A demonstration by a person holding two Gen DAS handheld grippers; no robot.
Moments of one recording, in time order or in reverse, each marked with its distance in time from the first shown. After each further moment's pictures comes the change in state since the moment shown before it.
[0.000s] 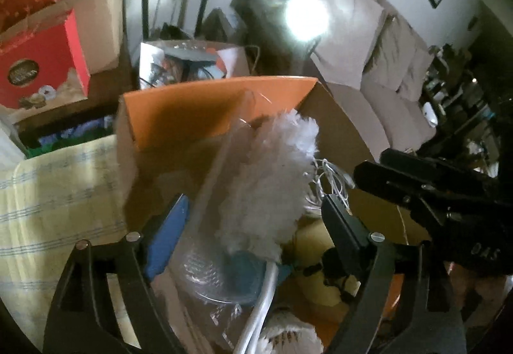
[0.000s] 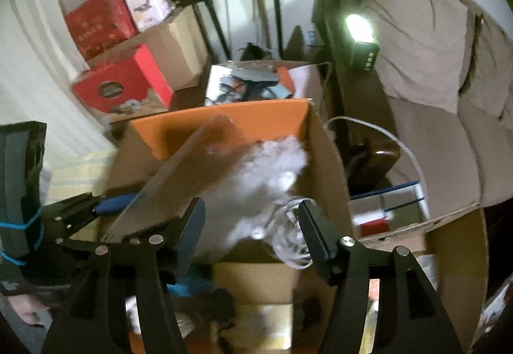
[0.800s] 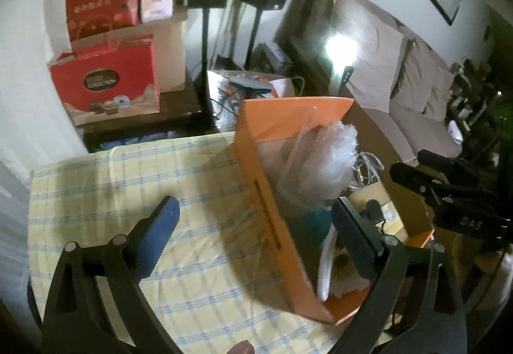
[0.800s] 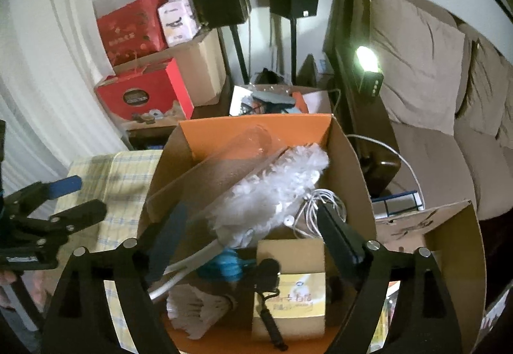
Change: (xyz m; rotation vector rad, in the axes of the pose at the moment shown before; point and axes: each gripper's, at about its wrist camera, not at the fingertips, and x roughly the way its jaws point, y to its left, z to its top) left arm -0.109 0.055 -0.063 -0.011 -0.163 0.165; right arm -0.040 0.054 -0.043 -0.084 -0.148 -0.061
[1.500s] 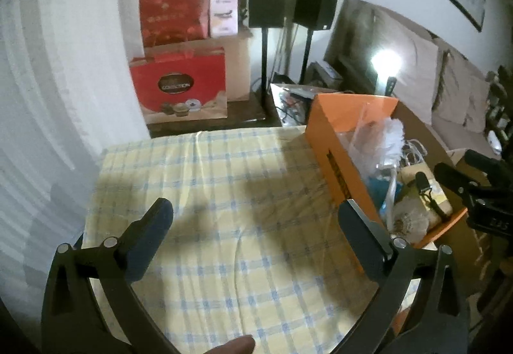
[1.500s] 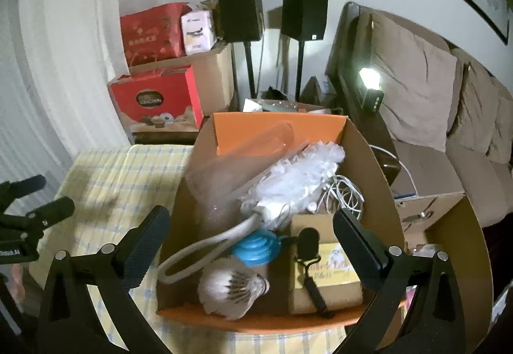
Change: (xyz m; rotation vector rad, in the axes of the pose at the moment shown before) left arm -0.062 0.042 -0.075 -0.035 -0.127 0.219; right arm -0.026 0.059 -0.053 -0.057 -0.129 -0.044
